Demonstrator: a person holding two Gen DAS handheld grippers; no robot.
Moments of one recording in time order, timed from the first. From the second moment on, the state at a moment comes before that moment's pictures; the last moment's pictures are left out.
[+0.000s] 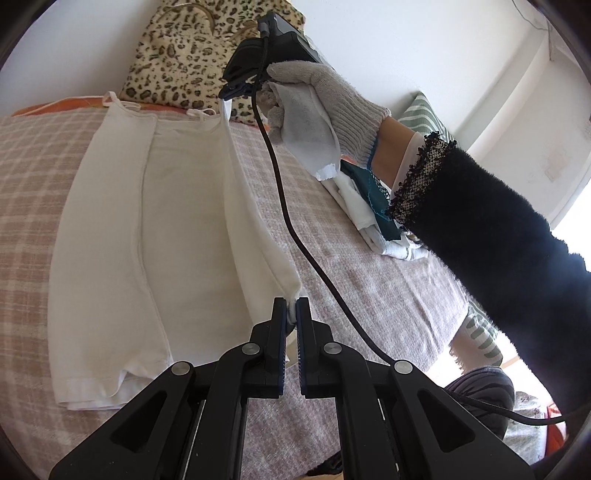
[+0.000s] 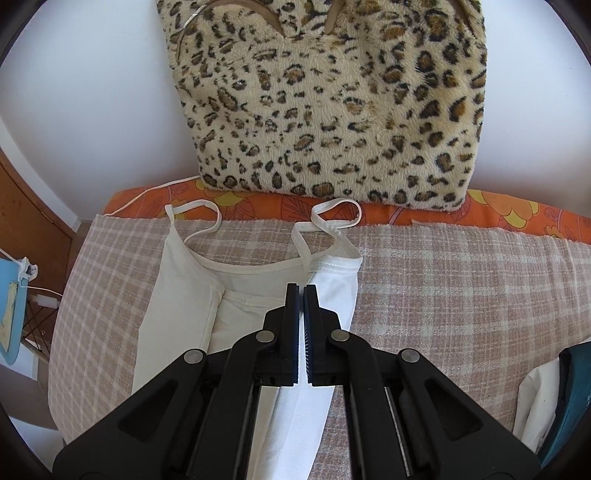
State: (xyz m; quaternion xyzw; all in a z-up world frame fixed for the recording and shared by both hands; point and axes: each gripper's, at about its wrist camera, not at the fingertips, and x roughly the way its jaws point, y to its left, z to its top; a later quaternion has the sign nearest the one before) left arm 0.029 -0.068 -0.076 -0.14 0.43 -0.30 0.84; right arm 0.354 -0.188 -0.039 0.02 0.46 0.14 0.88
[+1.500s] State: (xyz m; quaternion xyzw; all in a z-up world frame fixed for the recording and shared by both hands) left arm 0.039 0.009 -0.111 -0.20 0.49 -0.19 0.83; right arm 0.298 -0.140 -0.039 0.02 0.46 0.19 0.87
